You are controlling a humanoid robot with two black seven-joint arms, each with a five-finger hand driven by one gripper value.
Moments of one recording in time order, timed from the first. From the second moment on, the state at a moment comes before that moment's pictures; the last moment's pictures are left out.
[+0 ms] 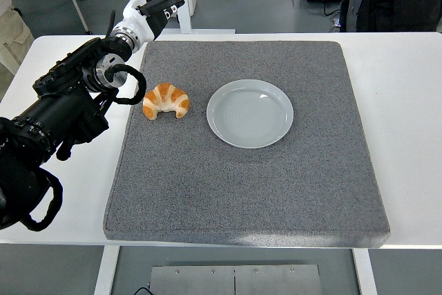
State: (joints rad) left arm -1.18 0.00 -0.53 -0.27 -0.02 -0.19 -0.18; right arm -0.10 0.00 0.00 0.13 -0.10 -0.04 0.25
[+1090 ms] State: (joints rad) left arm -1.18 0.00 -0.53 -0.27 -0.01 -0.20 -0.13; right arm -0.10 0.00 0.00 0.13 -0.10 -0.04 0.25
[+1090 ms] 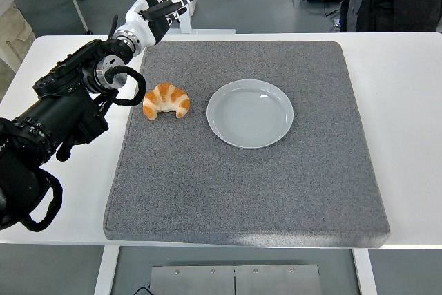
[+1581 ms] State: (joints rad) left arm -1.21 0.00 -0.49 -0.27 -0.01 -0.19 -0.09; right arm -0.10 0.00 0.00 0.13 -0.10 -0.04 0.25
